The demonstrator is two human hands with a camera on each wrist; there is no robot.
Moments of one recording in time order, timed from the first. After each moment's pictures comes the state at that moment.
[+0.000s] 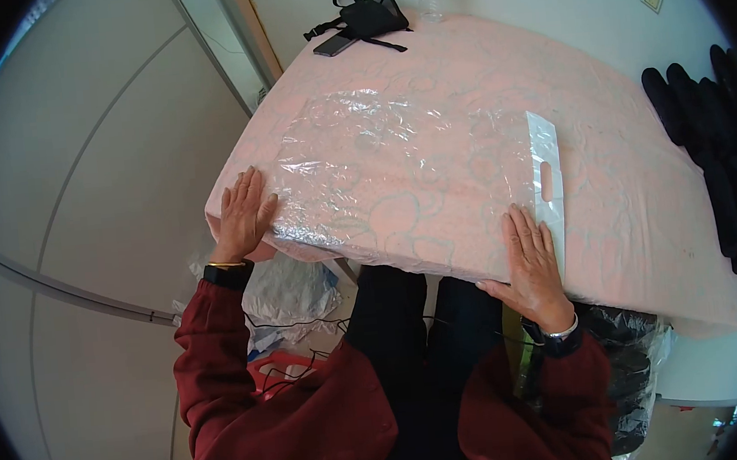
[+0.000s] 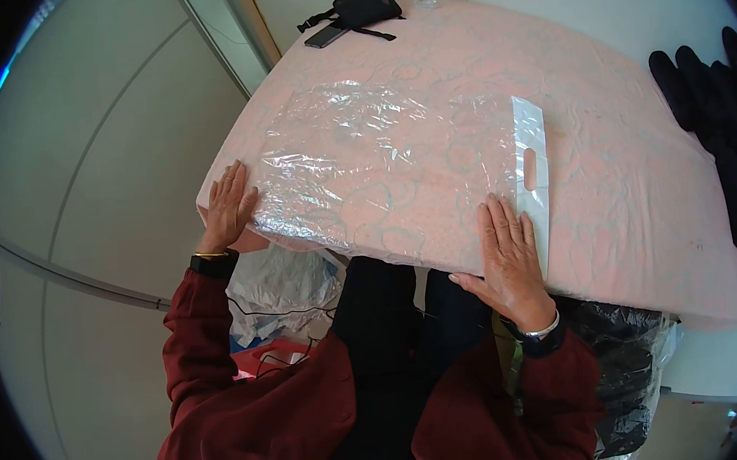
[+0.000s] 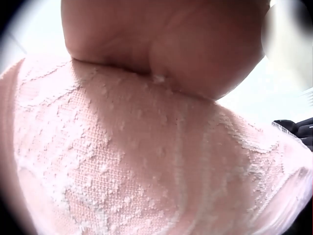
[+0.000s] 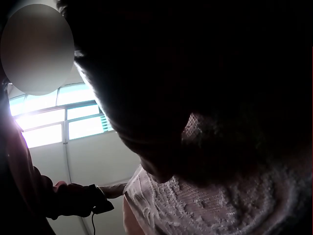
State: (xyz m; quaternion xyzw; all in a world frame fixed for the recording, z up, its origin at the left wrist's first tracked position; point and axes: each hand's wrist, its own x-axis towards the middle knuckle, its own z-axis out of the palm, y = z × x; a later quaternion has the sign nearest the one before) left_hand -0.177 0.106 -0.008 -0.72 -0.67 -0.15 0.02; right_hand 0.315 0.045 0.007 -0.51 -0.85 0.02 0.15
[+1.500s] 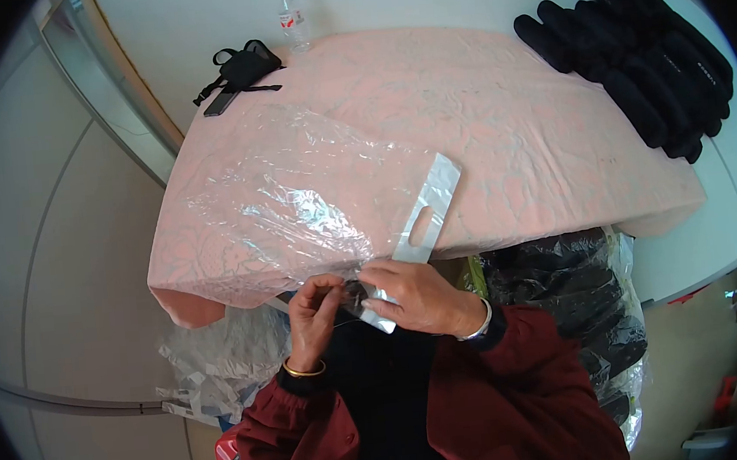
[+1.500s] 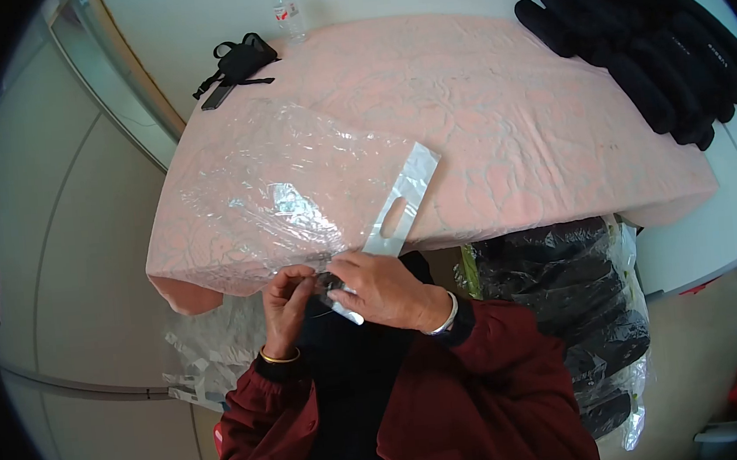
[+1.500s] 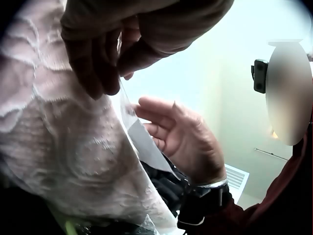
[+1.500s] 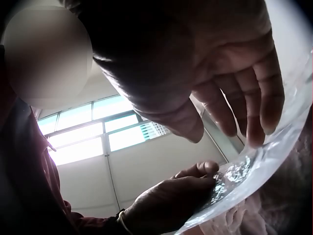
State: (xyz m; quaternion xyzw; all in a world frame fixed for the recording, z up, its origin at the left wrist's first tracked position) left_hand 0.047 0.003 -0.035 -0.51 -0.34 -0.53 -0.59; right_hand 0.261 -0.009 0.020 -0.39 -0.84 0.18 0.34
